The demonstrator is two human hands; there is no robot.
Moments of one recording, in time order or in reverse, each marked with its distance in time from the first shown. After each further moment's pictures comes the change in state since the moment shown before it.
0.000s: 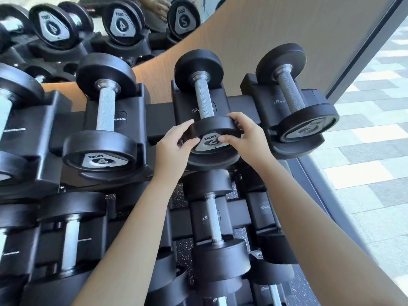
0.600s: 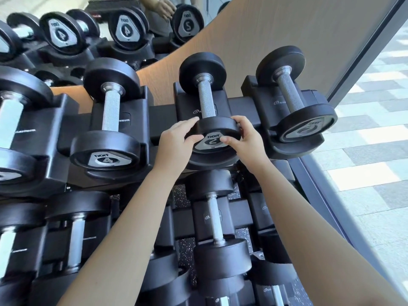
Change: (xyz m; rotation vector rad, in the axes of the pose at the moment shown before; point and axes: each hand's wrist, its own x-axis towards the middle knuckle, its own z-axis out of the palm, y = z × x) left_hand 0.007 0.026 -0.005 0.296 -0.015 0.152; right_hand -0.008 0.005 0.005 0.186 0.032 0.055
